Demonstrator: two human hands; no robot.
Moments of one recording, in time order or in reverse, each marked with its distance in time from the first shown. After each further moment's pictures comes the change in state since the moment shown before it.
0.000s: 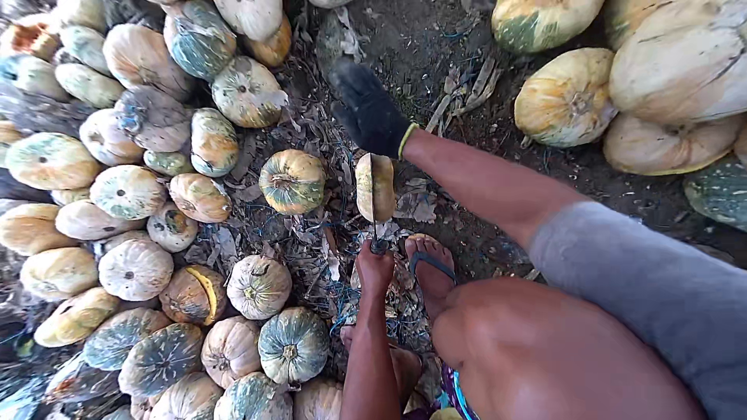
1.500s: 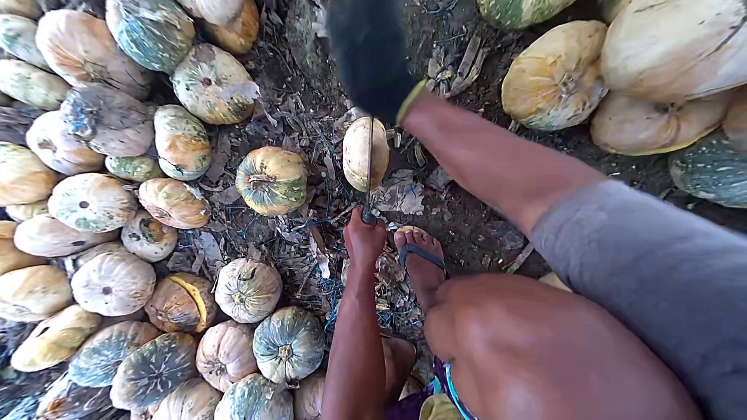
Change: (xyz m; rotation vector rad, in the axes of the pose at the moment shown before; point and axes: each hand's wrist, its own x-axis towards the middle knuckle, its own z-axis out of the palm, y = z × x) left_hand 0.034 0.051 -0.008 0.096 -0.012 0.104; right_hand 0.016 0.010 -0.052 -0.058 0.382 0.071
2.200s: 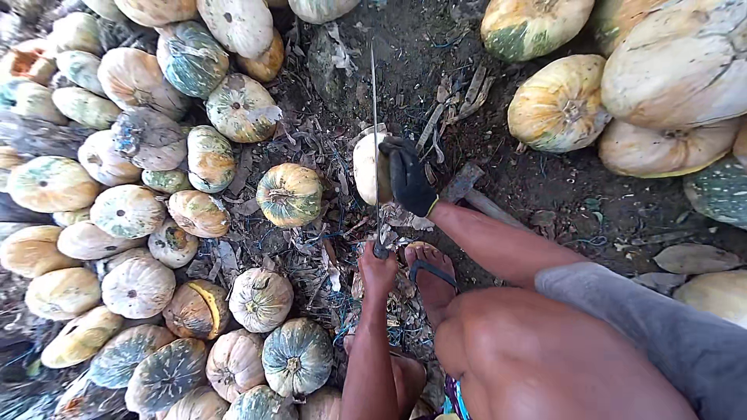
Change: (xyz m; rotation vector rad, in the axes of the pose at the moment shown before) left_hand -0.027 -0.042 0.021 -0.137 0.072 0.031; right_hand -0.157 0.004 0.019 0.397 -0.049 0.339
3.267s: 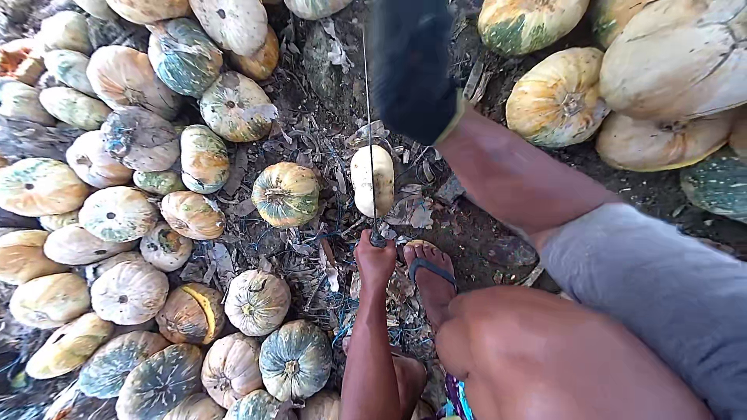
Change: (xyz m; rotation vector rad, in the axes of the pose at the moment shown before) left_hand 0.013 0.029 -0.010 0.000 0.012 -0.003; right_hand 0.133 -0.131 -0.045 -0.309 0.211 -0.630
